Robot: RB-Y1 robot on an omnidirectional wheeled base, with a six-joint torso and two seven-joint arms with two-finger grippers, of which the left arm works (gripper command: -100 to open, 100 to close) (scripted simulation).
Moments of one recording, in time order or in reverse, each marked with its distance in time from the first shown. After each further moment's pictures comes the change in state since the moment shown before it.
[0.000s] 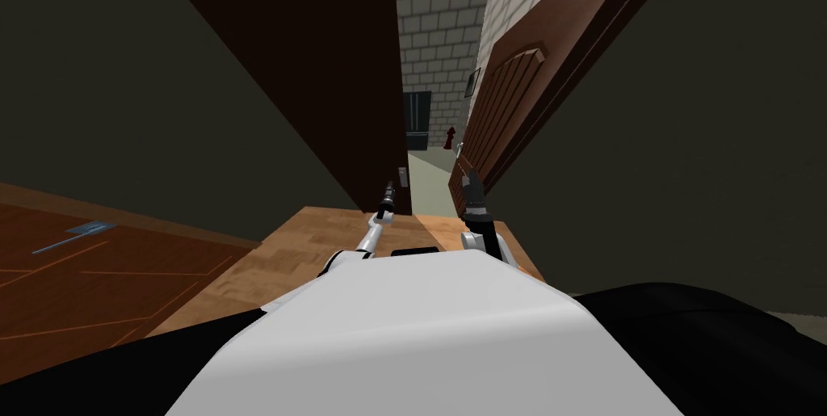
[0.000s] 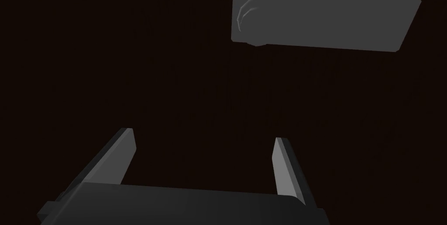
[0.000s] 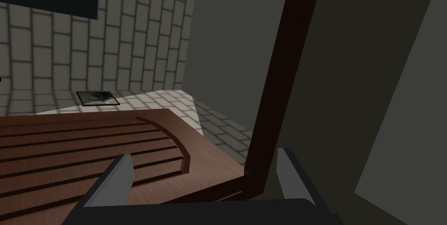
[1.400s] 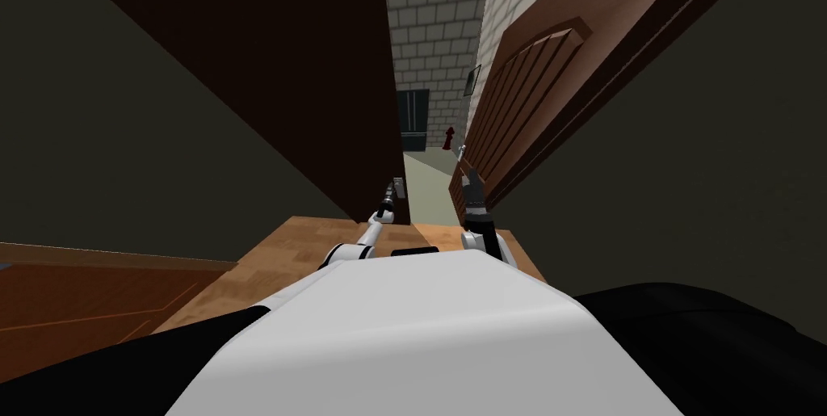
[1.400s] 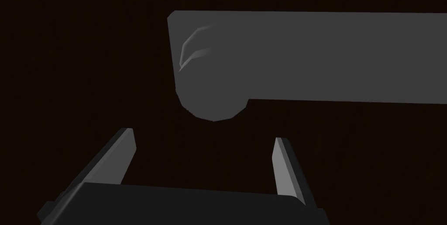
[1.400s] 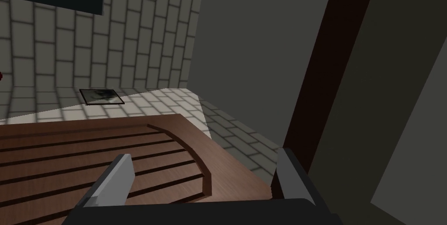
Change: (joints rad) arm -0.074 0.022 0.004 0.142 0.017 0.004 -0.015
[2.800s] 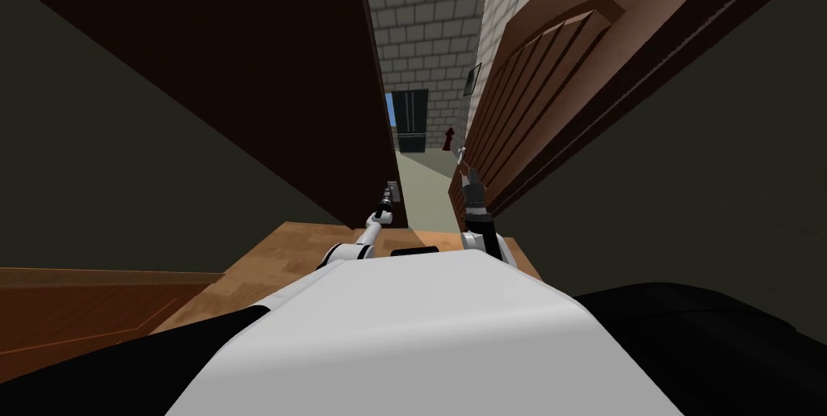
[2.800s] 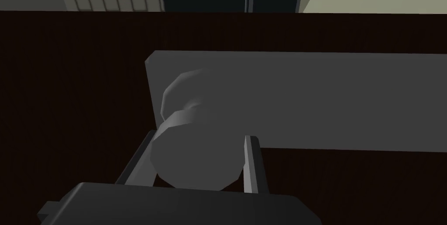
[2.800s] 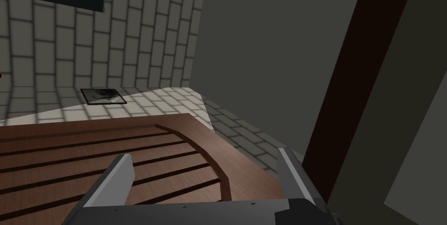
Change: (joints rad) arm -0.005 0.013 0.027 0.031 0.012 -0.007 -0.003
